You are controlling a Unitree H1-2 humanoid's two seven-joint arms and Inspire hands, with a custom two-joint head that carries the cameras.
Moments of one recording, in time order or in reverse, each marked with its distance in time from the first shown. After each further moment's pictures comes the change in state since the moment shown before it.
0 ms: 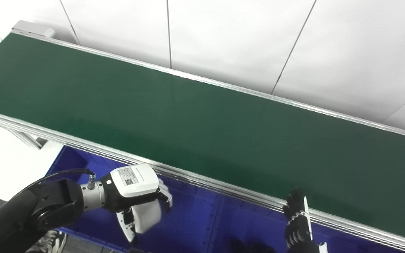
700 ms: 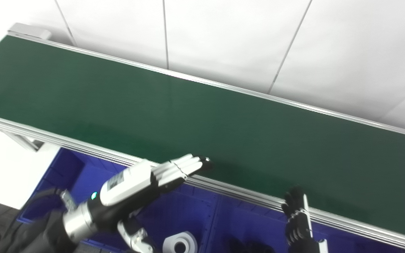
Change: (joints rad) left arm 0.336 -0.379 0.067 -0.369 -0.541 0.067 0.206; right arm -0.010 0.011 -0.013 0.001 -0.021 0.025 -0.003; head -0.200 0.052
